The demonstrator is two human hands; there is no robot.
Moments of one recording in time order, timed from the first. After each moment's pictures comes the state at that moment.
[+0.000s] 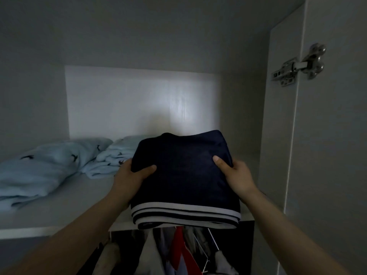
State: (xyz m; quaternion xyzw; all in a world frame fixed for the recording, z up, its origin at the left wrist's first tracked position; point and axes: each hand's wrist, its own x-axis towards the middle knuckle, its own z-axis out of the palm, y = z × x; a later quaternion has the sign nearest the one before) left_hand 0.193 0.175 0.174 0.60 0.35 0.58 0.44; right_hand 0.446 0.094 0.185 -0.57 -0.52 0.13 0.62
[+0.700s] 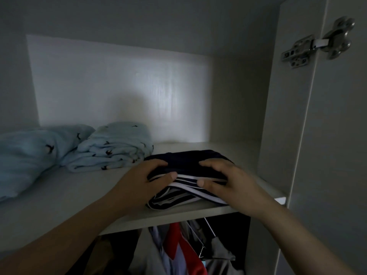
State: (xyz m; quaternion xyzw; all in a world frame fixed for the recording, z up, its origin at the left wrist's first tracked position) left_hand 0.201 0.187 0.170 0.84 0.31 0.36 0.24; right_hand 0.413 0.074 0.173 -0.63 -0.68 0.00 0.37
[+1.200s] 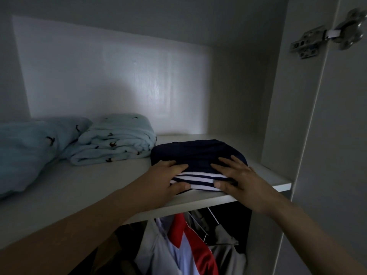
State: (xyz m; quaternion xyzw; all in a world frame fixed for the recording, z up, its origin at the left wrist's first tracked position) left_hand 0.200 0.211 0.142 0.94 0.22 0.21 0.12; right_hand 0.418 0.076 0.137 -0.73 -0.65 -0.03 0.23
